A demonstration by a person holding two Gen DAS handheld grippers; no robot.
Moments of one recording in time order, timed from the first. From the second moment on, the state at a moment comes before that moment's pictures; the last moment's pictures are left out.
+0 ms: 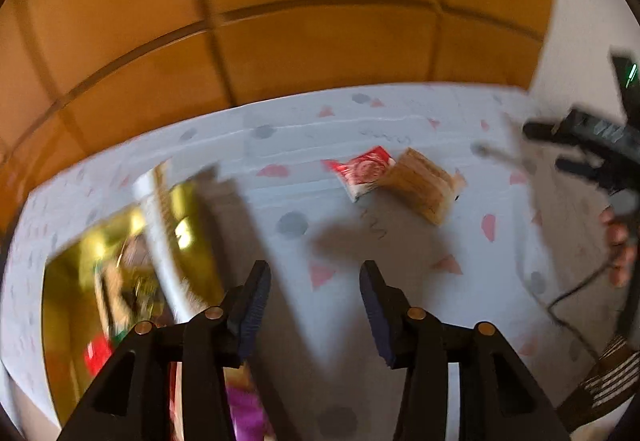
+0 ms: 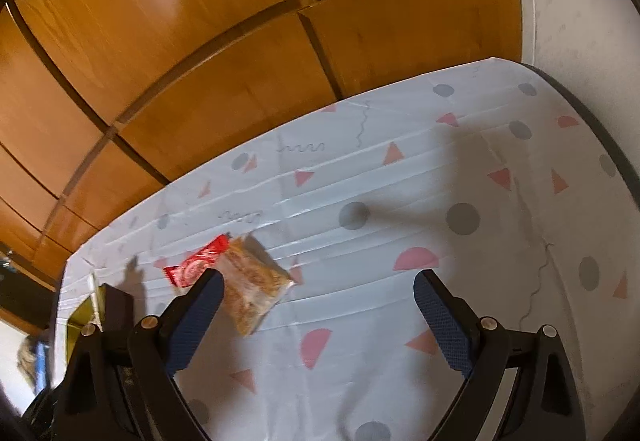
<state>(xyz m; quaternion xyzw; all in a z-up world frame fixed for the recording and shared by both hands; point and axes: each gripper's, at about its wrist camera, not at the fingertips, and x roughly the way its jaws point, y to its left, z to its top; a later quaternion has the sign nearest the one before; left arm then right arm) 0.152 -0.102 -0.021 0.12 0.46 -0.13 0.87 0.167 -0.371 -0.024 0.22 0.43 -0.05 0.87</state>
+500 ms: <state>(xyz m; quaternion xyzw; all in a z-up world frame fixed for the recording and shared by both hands) 0.246 -0.189 -0.081 0.35 0.44 -0.25 0.79 0.163 -0.371 -0.012 0.26 0.43 -0.02 0.86</state>
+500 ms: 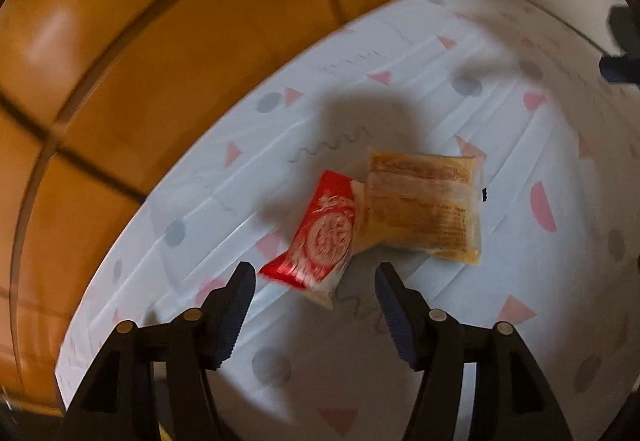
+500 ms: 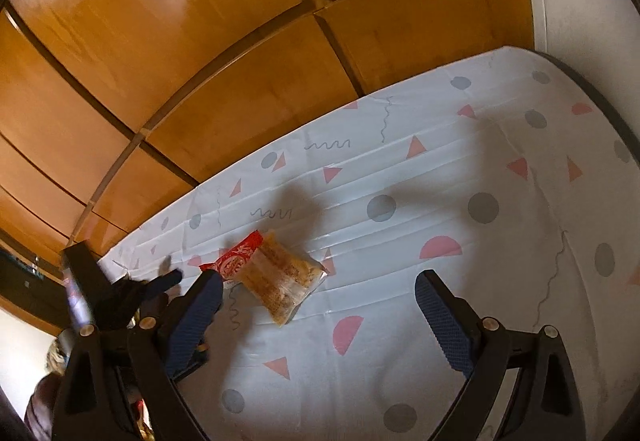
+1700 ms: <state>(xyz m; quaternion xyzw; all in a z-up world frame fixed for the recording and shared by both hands) 0.080 -0.154 -0.107 0.14 0.46 -0.21 0.85 0.172 -0.354 -0.037 0.22 0.48 0.00 0.85</state>
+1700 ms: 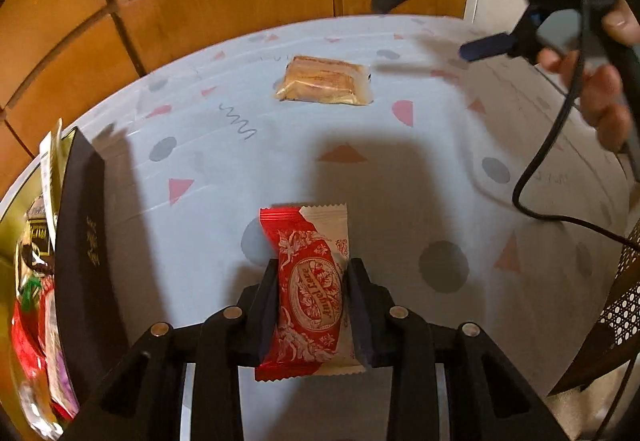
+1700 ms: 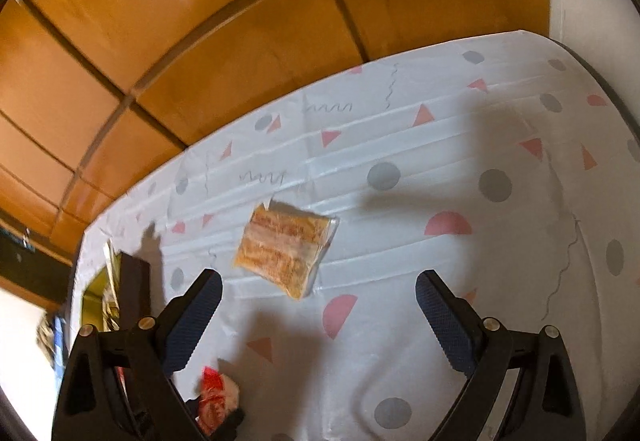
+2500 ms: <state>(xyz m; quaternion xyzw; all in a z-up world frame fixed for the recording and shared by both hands) 0.073 -0.129 -0.112 0.06 0.42 -0.25 0.87 0.268 -0.243 -0.094 -0.18 0.54 0.11 0.81</state>
